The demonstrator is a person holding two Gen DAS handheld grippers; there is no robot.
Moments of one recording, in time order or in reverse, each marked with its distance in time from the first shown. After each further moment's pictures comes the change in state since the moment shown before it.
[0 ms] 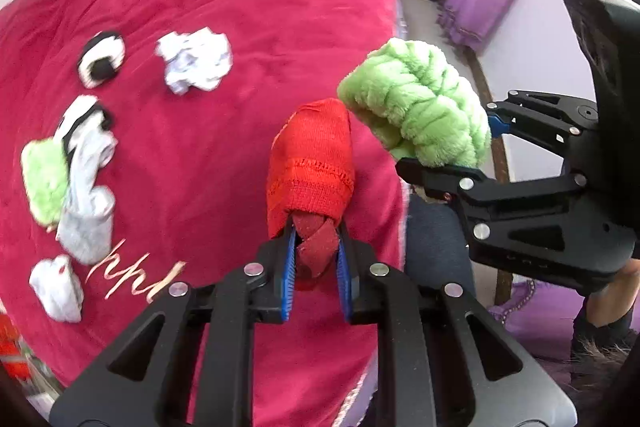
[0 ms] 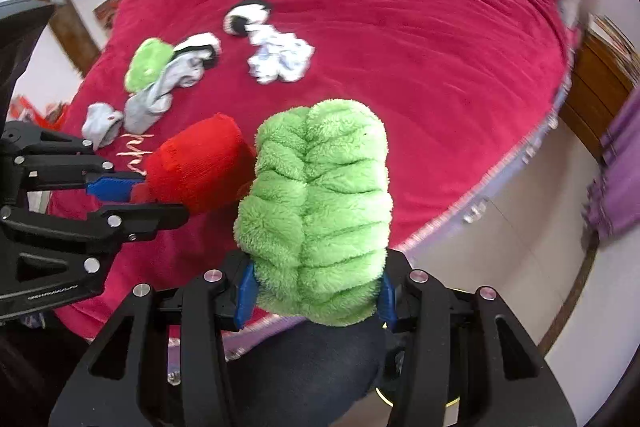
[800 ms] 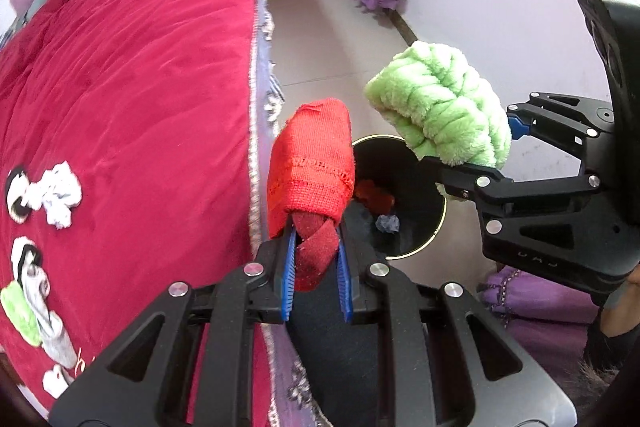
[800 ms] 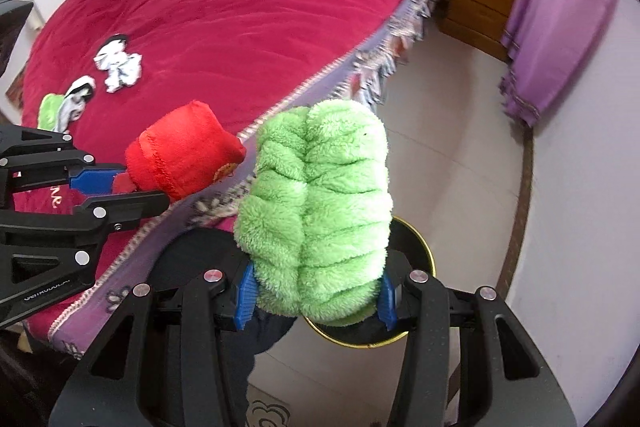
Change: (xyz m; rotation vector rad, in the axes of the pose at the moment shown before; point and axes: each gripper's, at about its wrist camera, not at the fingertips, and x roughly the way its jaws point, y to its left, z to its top) left arm 0.039 -0.138 0.047 0.333 0.018 -0.068; right arm -0.061 -0.113 -0.099 0.351 0.012 -0.230
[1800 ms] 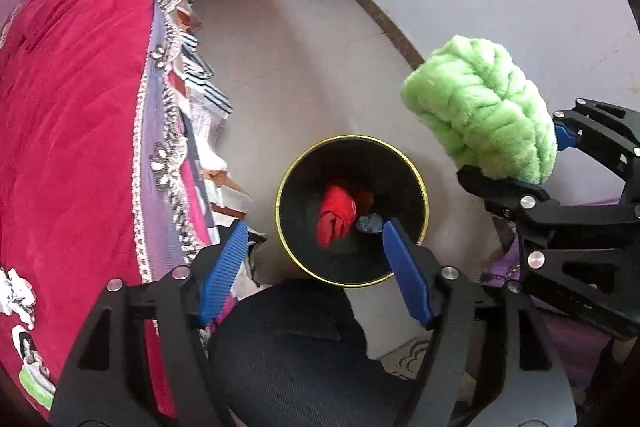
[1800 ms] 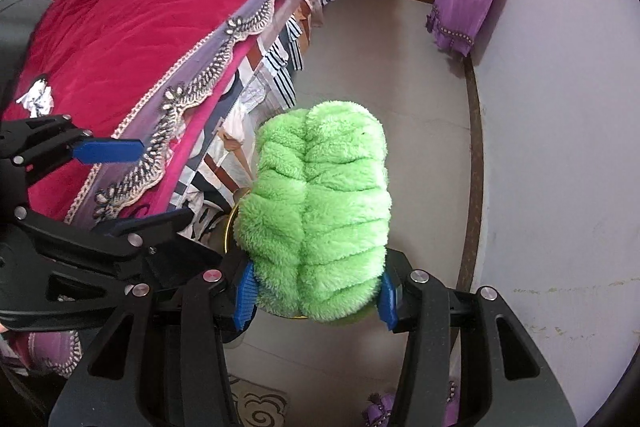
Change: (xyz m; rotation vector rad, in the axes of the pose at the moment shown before) left arm 0.080 -0.076 0.058 0.185 0.089 -0.012; right arm 0.010 -0.092 -0.045 0.231 0.069 -0.115
